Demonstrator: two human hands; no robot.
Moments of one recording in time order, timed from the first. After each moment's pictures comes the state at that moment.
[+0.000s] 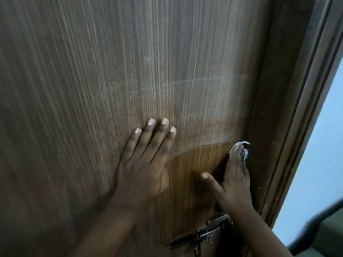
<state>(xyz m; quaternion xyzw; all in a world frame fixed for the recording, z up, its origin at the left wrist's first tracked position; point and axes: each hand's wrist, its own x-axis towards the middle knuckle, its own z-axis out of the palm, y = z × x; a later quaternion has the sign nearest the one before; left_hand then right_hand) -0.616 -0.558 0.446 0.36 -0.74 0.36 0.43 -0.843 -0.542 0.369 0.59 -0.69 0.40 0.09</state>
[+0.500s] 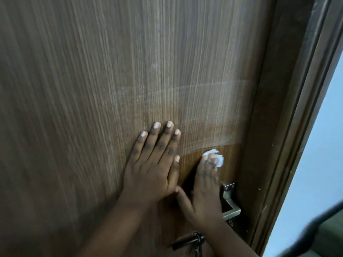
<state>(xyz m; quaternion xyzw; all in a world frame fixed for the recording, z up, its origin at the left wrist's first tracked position) -0.621 -0.564 0.442 0.37 -0.73 0.38 0.43 -0.765 -0.533 0.361 0.66 -0.61 0.42 0.12</state>
